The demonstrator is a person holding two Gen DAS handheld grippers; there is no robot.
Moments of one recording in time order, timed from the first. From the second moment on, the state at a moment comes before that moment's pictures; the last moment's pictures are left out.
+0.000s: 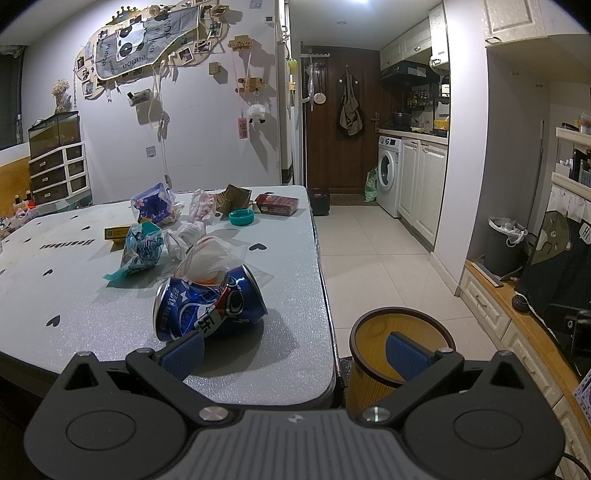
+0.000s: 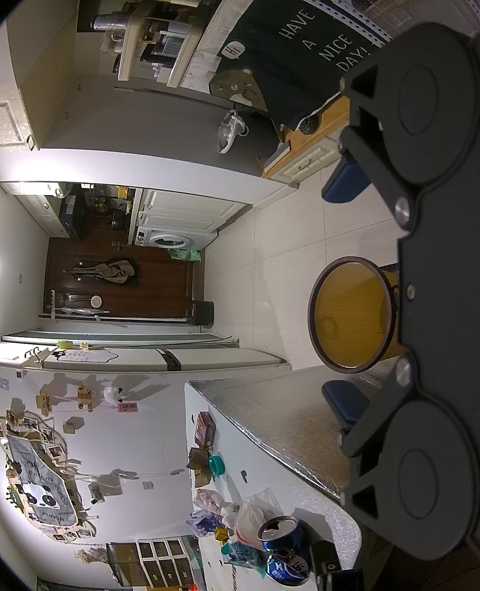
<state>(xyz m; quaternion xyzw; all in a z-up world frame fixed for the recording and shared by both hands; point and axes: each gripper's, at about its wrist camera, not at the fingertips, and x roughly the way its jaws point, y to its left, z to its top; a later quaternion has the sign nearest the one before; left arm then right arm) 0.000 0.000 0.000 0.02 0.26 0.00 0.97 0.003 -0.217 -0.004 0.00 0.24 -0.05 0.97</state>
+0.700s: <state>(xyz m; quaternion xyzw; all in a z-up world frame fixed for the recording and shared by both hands) 0.012 0.029 -0.015 0.00 0.26 0.01 0.97 0.017 -0.212 -0.013 0.01 0.20 -0.01 0.98</state>
